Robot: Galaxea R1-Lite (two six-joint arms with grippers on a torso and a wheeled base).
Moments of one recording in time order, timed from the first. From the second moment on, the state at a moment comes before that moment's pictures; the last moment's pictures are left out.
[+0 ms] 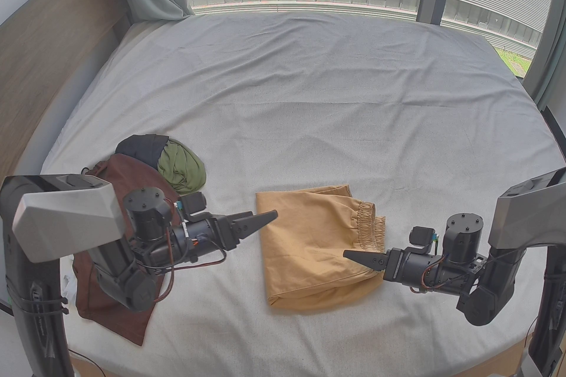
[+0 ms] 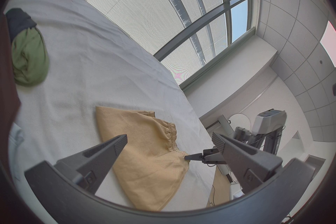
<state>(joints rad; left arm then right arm) -0.36 2.28 -0.64 -1.55 -0.61 -0.58 0.42 2.23 -0.35 -1.55 0.46 0.68</state>
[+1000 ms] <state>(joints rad) -0.10 2.14 -0.41 -1.55 -0.80 -0.37 0.42 2.35 -0.37 -1.54 0.40 0.69</state>
